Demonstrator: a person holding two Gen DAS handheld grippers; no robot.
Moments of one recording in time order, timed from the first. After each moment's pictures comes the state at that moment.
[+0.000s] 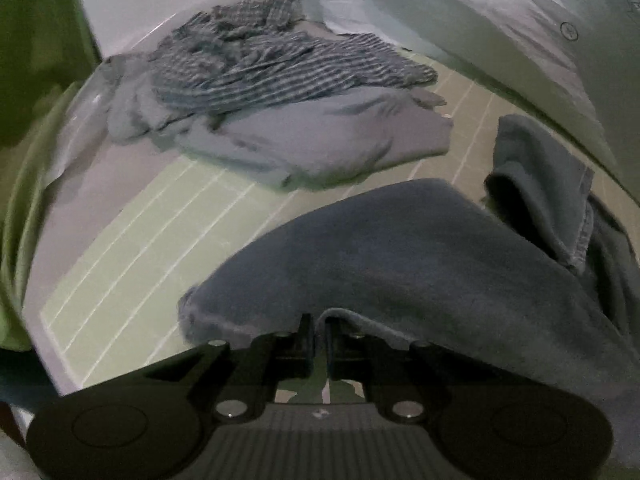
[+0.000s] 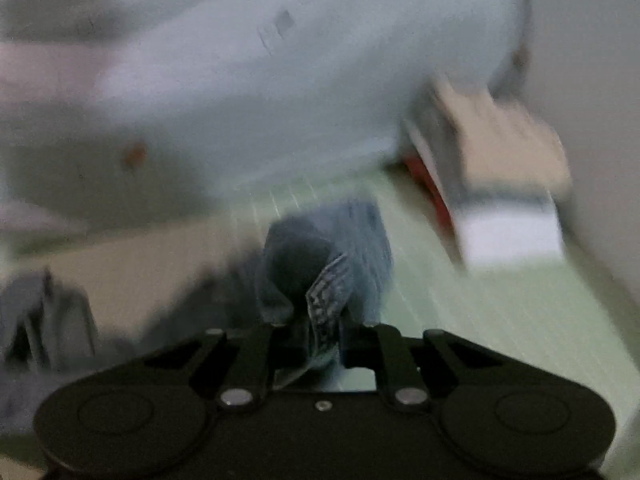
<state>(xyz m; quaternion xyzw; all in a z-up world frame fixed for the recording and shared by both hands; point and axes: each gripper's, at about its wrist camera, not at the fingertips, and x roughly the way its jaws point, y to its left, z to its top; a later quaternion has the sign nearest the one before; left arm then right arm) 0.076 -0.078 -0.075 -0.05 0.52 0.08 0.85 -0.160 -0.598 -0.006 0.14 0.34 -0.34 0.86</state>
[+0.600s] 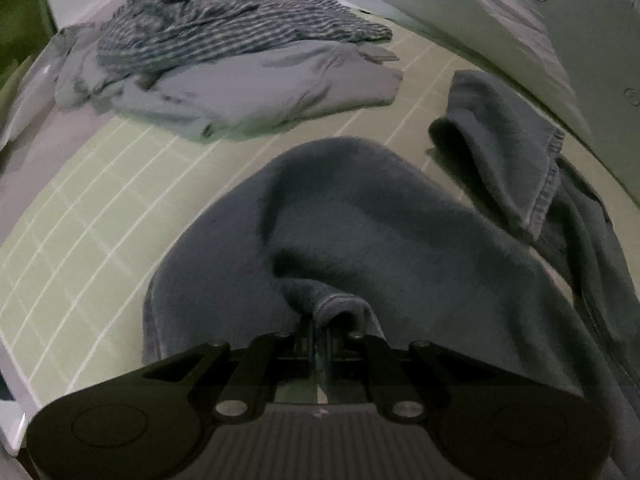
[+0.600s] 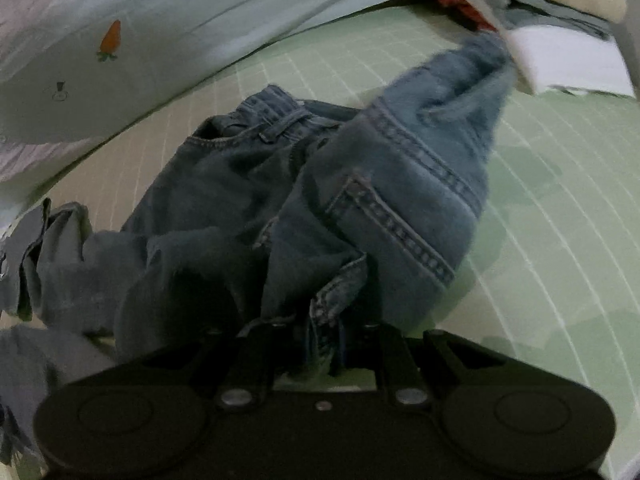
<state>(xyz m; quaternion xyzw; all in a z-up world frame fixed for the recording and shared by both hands) 0.088 -0.133 -0.103 -0.06 0.53 0.03 0.84 -0.120 -0.619 -0.106 0.27 0.43 -0.26 0.82</state>
